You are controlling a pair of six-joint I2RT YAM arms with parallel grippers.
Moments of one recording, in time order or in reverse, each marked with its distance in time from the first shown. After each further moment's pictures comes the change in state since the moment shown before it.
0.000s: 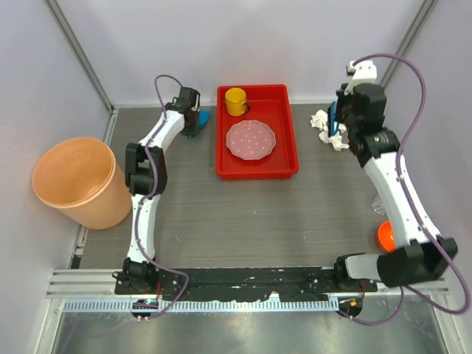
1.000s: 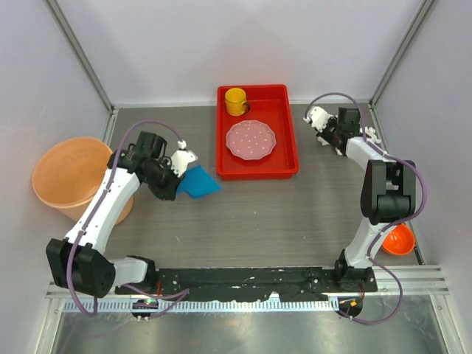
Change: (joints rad) left arm -0.005 -1.167 -0.946 -0.416 0.428 0.675; right arm -0.243 0.613 -0.057 0.287 -0.436 -0.929
